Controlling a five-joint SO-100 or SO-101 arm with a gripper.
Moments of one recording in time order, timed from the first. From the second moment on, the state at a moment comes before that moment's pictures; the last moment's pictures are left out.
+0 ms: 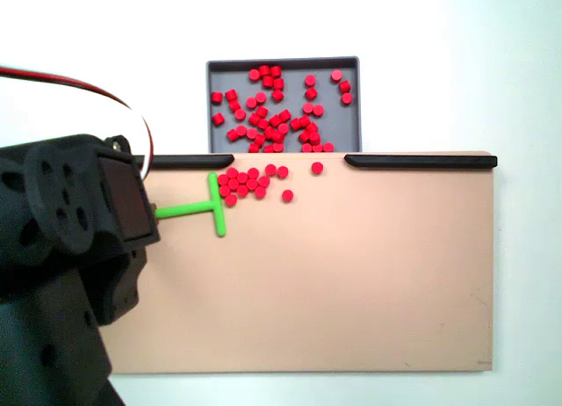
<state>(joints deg) -14.8 42.4 36.5 97.0 9.8</state>
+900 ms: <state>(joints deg) -13.1 42.3 36.4 97.0 7.6</state>
